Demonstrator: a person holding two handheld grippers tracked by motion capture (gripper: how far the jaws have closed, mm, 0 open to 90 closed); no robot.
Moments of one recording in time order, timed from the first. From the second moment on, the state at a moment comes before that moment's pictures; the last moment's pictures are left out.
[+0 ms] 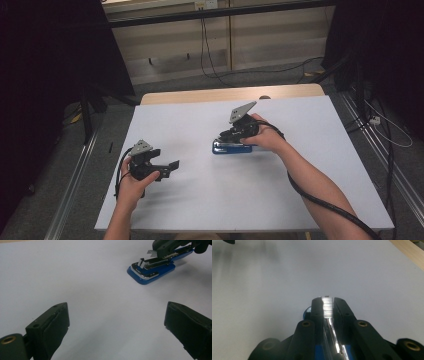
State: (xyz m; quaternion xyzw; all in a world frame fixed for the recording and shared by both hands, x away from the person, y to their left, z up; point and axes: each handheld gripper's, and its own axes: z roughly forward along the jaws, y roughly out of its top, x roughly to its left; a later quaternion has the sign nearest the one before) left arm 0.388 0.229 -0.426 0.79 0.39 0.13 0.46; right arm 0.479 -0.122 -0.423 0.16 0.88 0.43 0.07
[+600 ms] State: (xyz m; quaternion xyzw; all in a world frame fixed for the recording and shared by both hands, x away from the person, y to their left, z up) left arm 0.388 0.230 -0.425 0.79 0.38 0.13 0.46; right arm 0.480 -0.119 -0.426 0.15 0.89 0.43 0.07
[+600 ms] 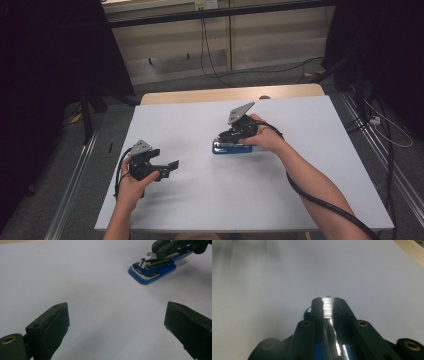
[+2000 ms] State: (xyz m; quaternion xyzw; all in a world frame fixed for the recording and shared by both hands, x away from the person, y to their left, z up) left arm 0.388 0.230 -0.424 0.79 0.38 0.13 0.46; right arm 0.484 -0.117 -0.427 0.13 0.90 0.42 0.08
